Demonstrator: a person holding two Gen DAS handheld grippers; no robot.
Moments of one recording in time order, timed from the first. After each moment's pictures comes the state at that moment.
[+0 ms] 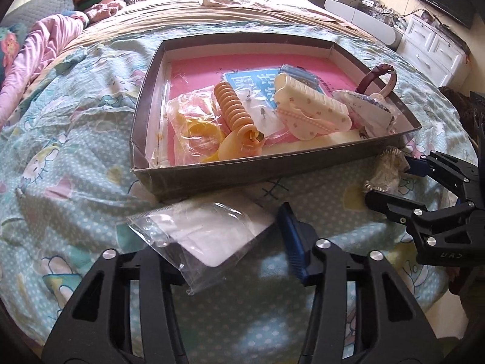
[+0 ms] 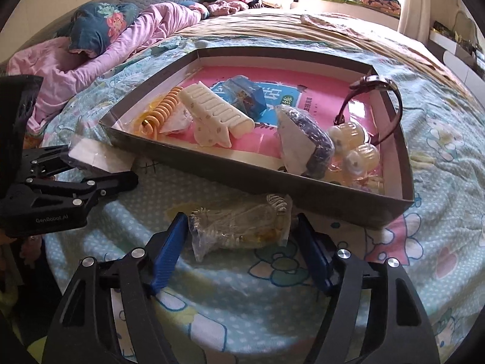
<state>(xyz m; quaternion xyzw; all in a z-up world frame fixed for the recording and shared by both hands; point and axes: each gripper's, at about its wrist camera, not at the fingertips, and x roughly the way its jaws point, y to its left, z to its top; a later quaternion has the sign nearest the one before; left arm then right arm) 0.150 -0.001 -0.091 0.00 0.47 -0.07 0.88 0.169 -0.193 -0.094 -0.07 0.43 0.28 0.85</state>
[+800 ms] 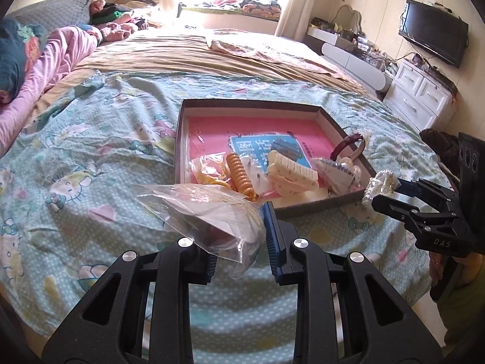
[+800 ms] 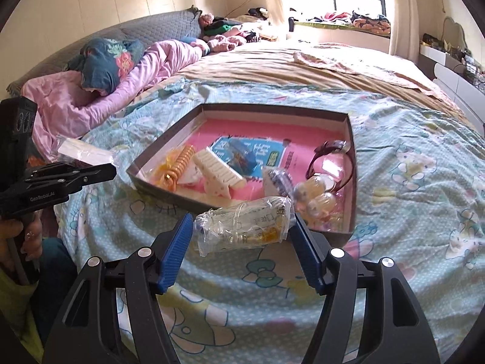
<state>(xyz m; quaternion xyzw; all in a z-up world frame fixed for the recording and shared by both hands) 0.126 0.021 -0.022 -0.06 0.39 -0.08 0.92 0.154 -0.226 -0.032 -0.03 0.36 0.29 0.89</state>
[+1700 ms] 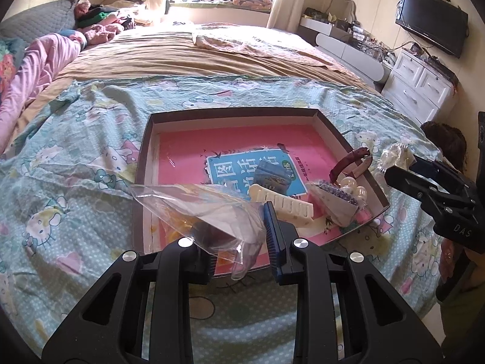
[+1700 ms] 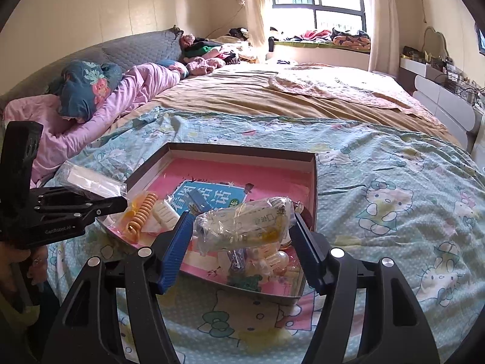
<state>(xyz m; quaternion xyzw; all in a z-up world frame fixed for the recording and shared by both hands) 0.188 -0.009 -0.029 -0.04 0.40 -0.09 0.91 0.202 -0.244 -0.010 -0.02 0.32 0.25 0.91</state>
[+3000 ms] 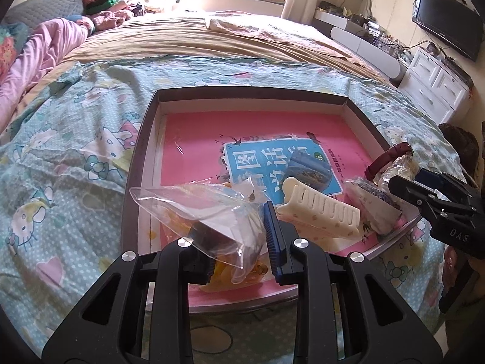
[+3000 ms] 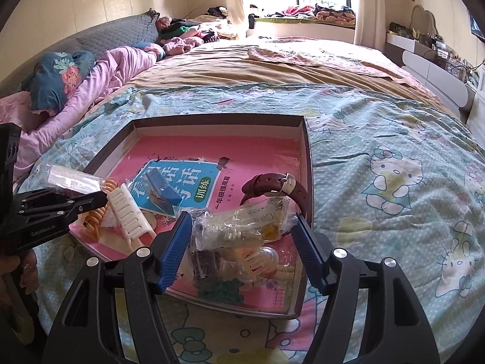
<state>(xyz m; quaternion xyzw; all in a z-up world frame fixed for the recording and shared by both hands) 0.216 0.001 -0.065 -0.04 0.42 -0.06 0.90 0.238 -0.235 -0.059 -0.02 0.38 0.20 0.90</state>
